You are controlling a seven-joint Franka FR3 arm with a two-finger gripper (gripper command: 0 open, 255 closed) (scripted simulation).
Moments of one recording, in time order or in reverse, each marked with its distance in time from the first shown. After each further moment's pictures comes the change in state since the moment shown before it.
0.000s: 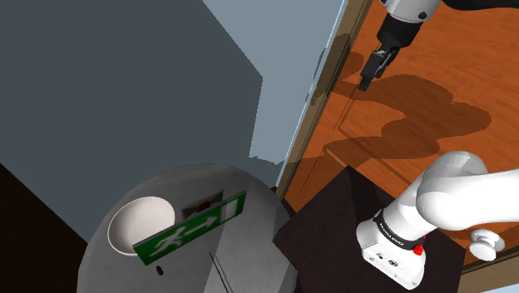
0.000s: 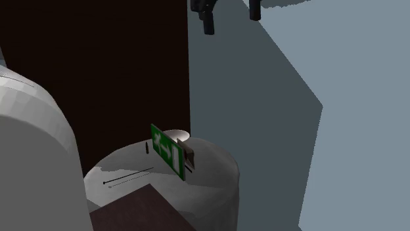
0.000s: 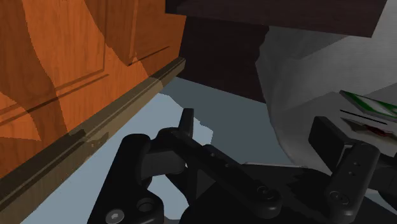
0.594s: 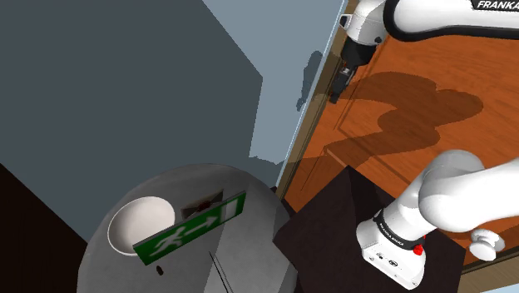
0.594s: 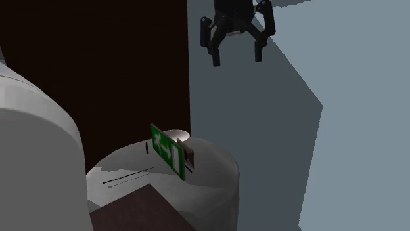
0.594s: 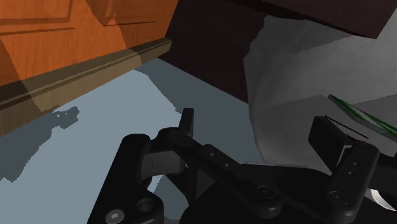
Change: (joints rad) arm 0.069 0.151 -0.011 -0.065 0.010 0.216 -0.109
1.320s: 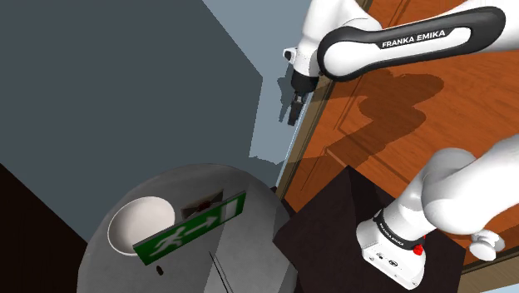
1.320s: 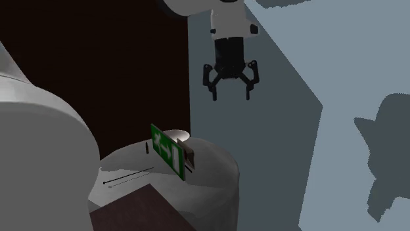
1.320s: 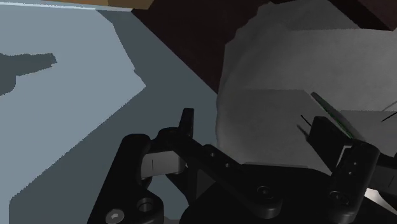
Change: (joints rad) arm 0.106 0.325 0.019 0.000 0.031 0.323 -0.164
